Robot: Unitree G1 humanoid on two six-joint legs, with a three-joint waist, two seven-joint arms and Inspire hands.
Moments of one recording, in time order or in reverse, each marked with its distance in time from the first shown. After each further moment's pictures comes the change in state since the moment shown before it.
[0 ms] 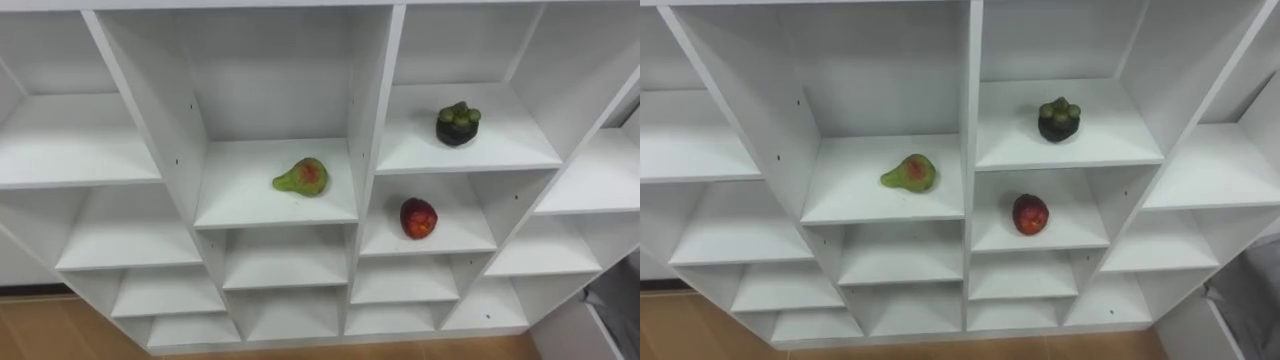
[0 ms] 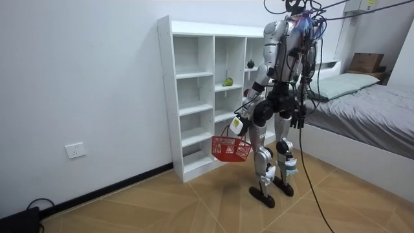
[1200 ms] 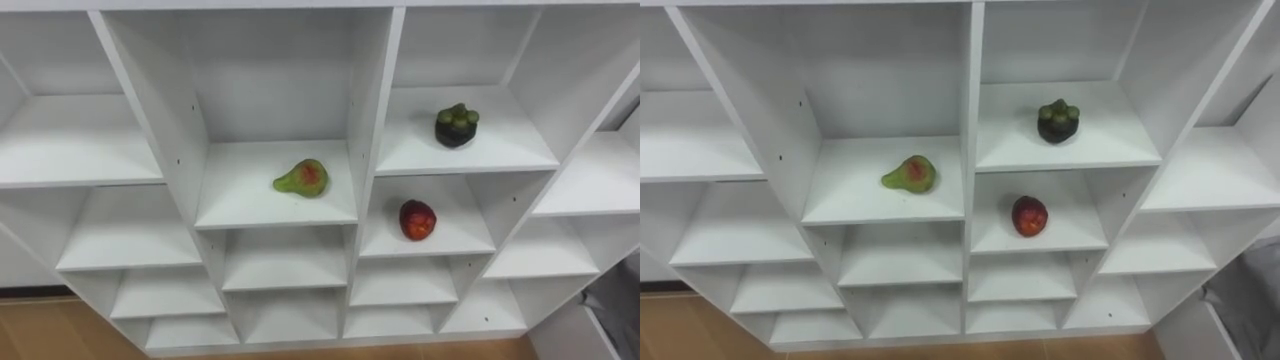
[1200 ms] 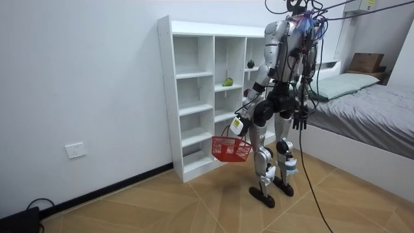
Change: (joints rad) left arm 0.004 0.002 0.000 0.001 0.001 0.004 0.001; right arm -0.004 0.004 0.017 0.047 0.007 0.047 0.029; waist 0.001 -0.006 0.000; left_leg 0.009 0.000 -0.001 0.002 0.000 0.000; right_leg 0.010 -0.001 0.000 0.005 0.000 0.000
